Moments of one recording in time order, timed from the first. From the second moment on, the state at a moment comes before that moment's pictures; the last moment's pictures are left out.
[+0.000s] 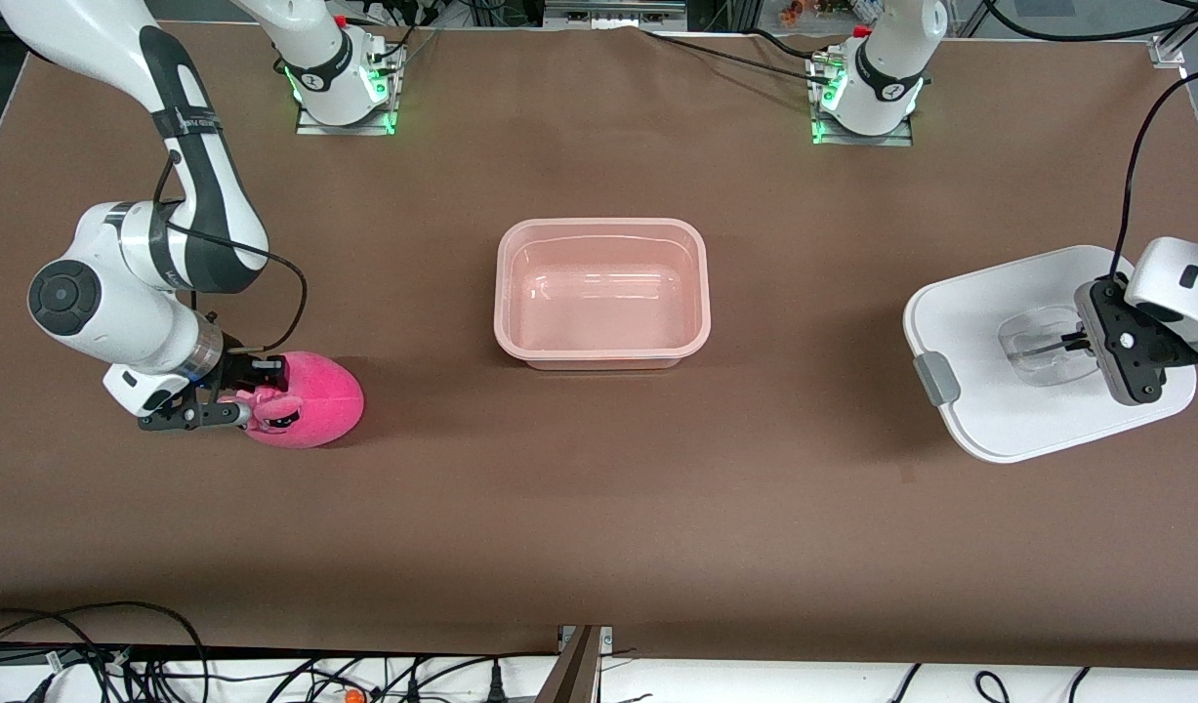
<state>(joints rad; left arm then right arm) 0.24 0.40 -0.20 -1.32 0.11 1.51 1.30 0.12 0.40 -0.07 -1.82 0.05 2.21 -0.08</state>
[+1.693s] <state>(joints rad) 0.24 0.41 -0.21 -1.30 0.12 1.51 1.30 0.48 0.34 0.18 -1.30 0.07 1.46 -0.08</state>
